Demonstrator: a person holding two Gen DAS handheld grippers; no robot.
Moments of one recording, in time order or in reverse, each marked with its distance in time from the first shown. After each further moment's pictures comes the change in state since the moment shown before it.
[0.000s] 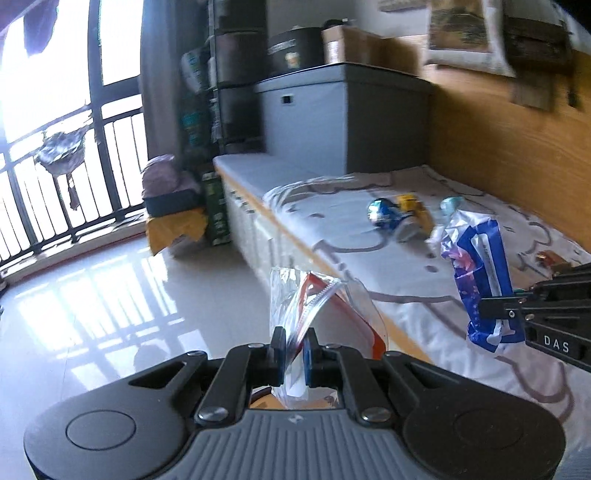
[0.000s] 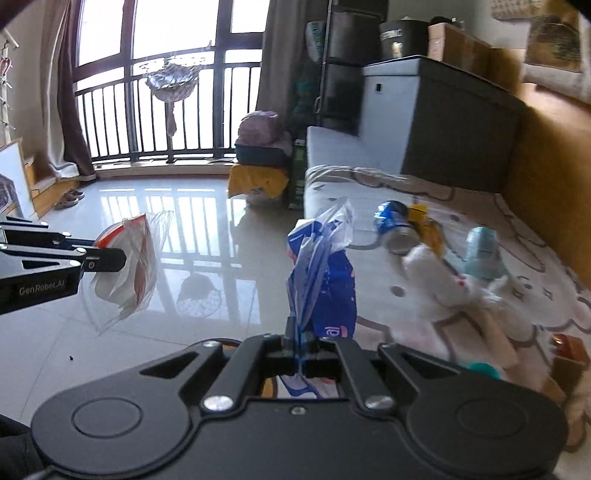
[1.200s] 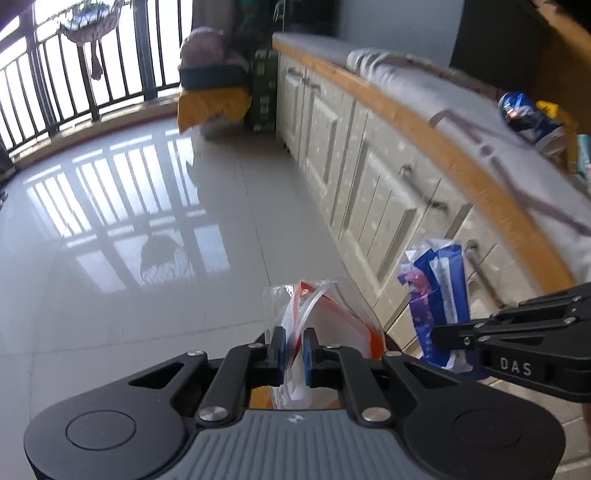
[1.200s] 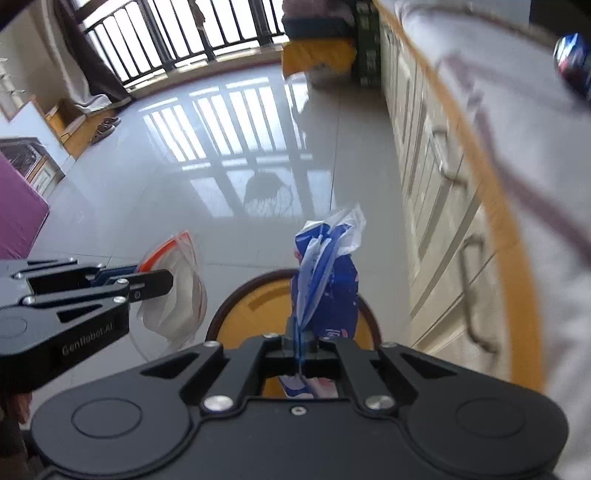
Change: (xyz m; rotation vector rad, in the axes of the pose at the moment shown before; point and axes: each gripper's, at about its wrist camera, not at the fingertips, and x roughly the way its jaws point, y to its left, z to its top) left arm 0.190 0.072 -0.079 -0.193 0.322 0.063; right arm 0.260 0.045 -0.032 0.107 0.438 0.278
